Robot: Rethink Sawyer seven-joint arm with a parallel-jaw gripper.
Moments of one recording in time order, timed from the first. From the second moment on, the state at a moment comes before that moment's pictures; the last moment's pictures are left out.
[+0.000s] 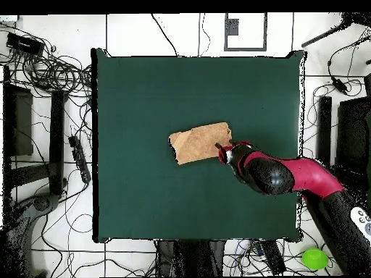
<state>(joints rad) -1.10 -0.42 0.87 1.80 -0.75 0.48 1.57</state>
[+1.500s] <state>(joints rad) -1.11 -0.21 0.87 1.69 -0.74 0.50 1.57</state>
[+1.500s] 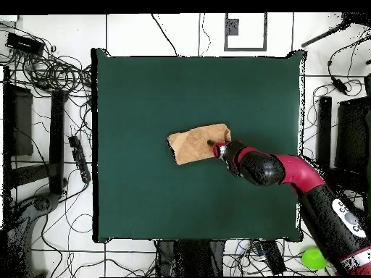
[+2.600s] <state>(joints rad) -1.12 -0.19 0.86 1.69 -0.69 0.50 1.57</state>
